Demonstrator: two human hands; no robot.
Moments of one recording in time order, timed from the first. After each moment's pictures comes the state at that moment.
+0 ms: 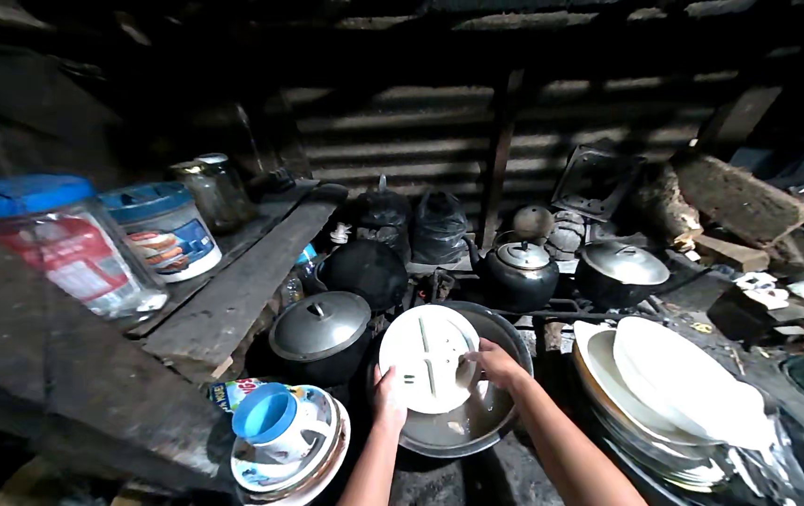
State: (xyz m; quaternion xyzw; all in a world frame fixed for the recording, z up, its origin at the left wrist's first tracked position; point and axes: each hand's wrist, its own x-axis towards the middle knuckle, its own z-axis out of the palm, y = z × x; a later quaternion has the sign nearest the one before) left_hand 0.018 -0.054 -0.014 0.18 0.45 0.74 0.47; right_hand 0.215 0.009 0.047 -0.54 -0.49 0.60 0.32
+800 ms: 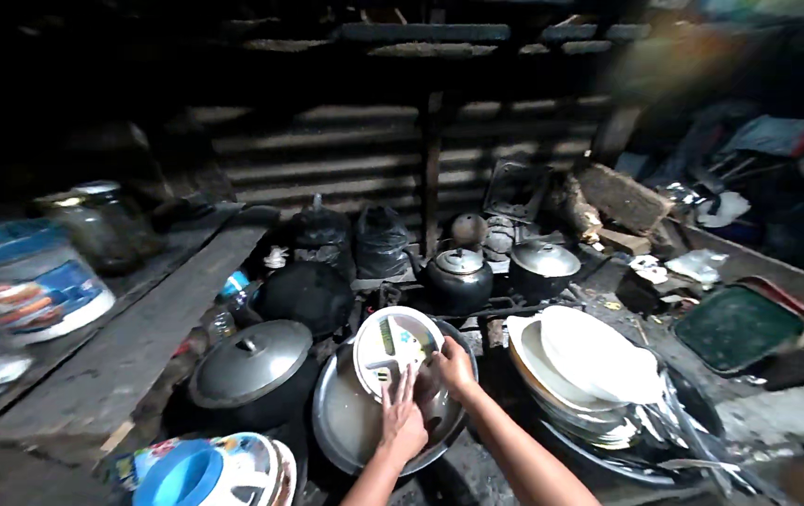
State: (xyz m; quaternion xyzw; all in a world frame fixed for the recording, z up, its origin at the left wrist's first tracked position) left_hand 0.100 -0.070 0.020 0.79 0.59 -0.02 0.14; right_hand 0.231 -0.012 0.064 -0.62 -0.57 0.39 0.38
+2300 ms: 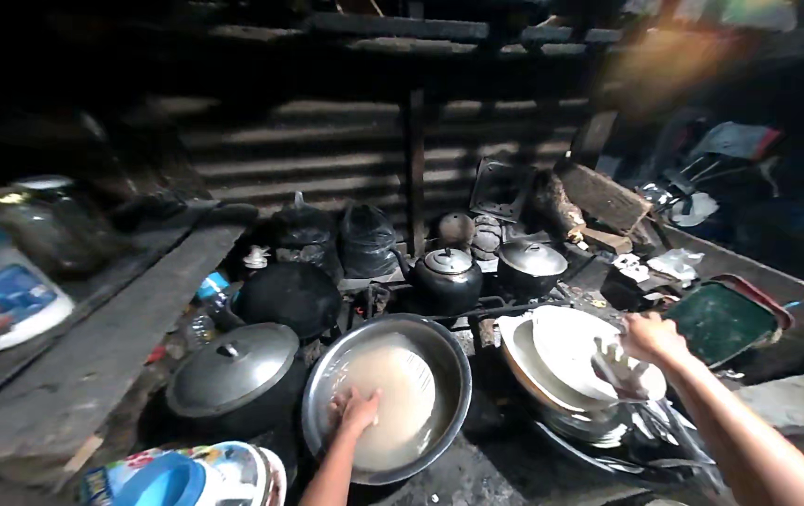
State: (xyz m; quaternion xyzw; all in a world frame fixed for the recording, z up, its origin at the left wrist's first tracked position) left_hand 0.033 -0.020 0.002 0.50 0.79 0.10 0.35; right_hand 0.509 -0.061 0.161 -0.85 -0.51 0.08 0.09
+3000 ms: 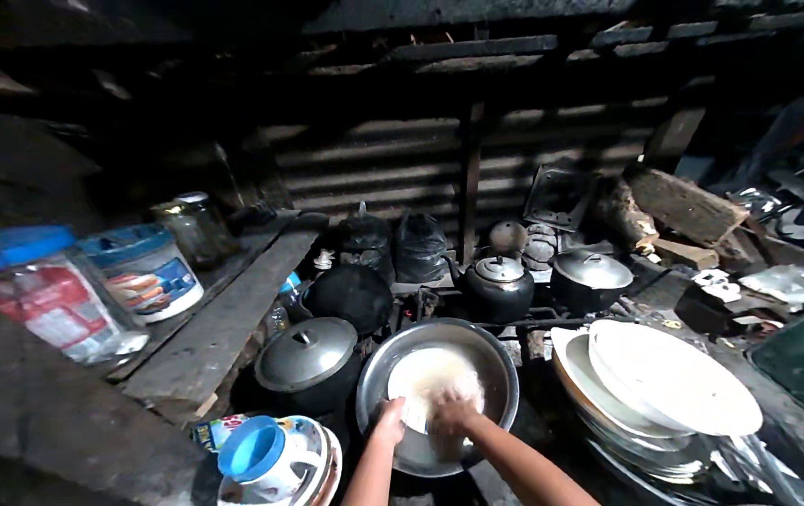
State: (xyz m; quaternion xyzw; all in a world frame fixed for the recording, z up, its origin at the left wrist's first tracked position) left_hand 0.018 -0.037 -0.019 0.19 0.67 0.46 0.56; right_hand 0.171 -0.024 0.003 -0.54 -0.79 0.28 -0.10
